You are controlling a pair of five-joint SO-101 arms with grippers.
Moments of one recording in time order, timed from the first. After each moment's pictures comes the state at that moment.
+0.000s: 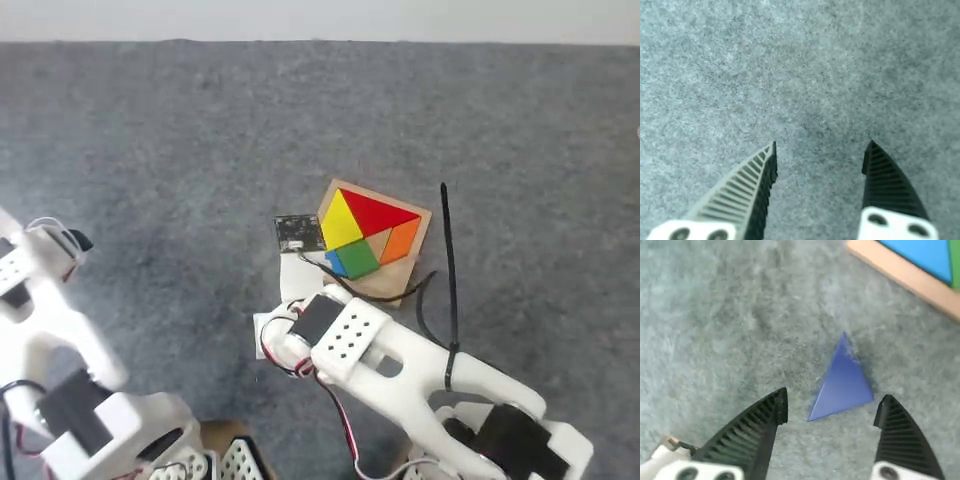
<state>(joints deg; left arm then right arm) -48.3 -4.5 31.0 54.0 9.5 -59.3 -15.7 40.5 55.7 -49.2</state>
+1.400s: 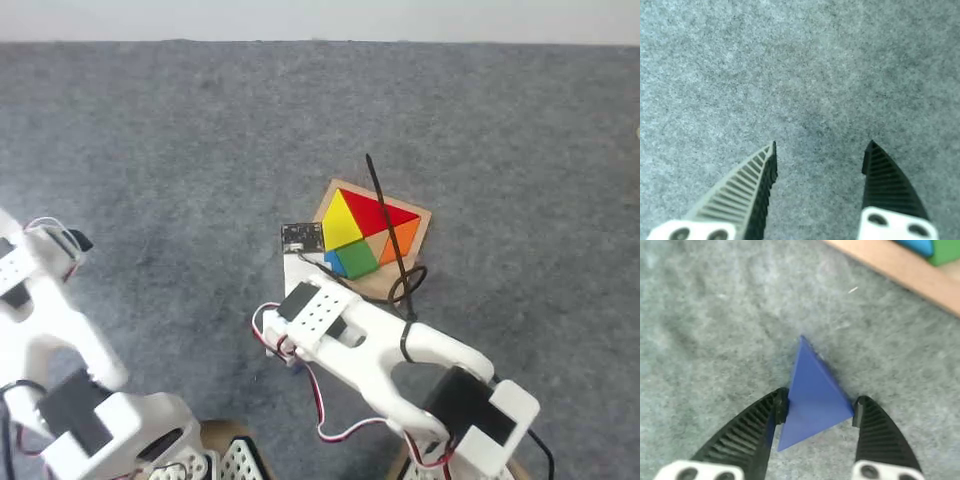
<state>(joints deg) -48.3 -4.5 31.0 54.0 9.5 -56.0 2.9 35.5 54.2 -48.7</state>
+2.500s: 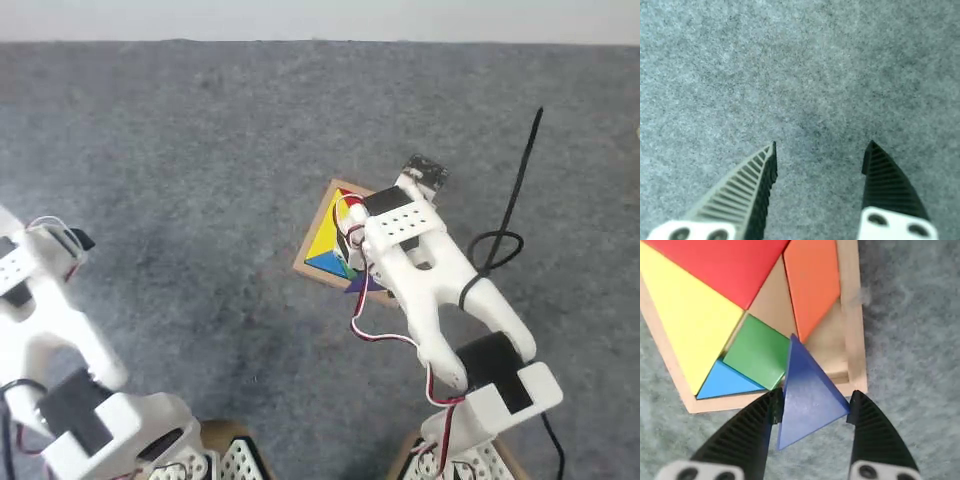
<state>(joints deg) -47.9 -4.5 31.0 54.0 9.5 -28.4 4.1 19.9 70.2 -57.4</state>
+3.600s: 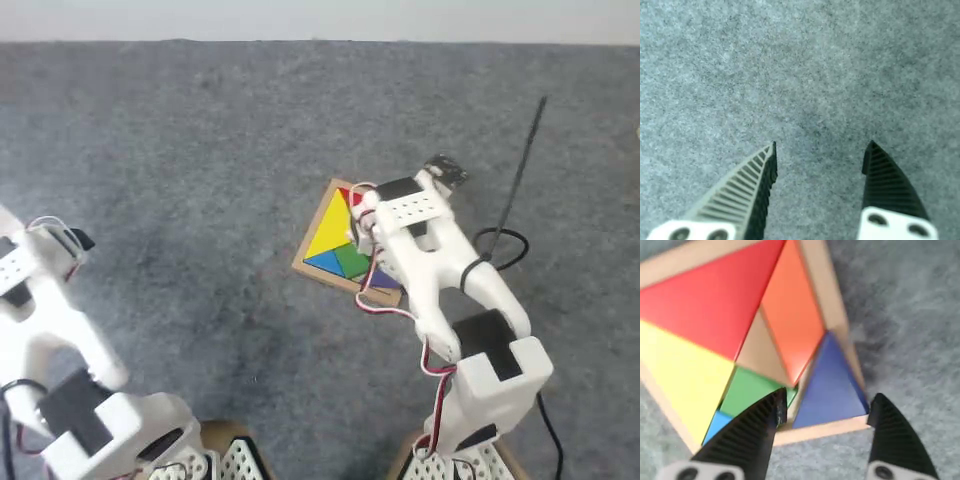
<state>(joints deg) -47.8 -4.5 31.0 54.0 9.5 -24.9 11.6 16.0 66.3 -61.1</state>
